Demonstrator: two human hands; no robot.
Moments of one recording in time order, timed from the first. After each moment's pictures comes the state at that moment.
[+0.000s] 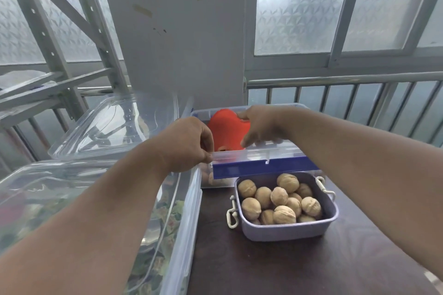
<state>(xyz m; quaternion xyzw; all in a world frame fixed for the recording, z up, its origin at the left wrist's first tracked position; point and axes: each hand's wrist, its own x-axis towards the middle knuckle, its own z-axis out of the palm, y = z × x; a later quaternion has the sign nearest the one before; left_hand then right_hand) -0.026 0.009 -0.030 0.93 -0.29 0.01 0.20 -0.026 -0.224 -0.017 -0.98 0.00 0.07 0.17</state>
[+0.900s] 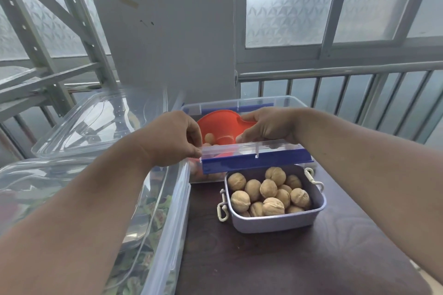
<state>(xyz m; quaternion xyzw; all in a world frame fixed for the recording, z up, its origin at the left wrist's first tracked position) -0.027 0.011 -0.028 0.93 -0.30 0.01 0.21 -0.042 -0.260 -0.045 -0.88 0.01 0.17 0.45</state>
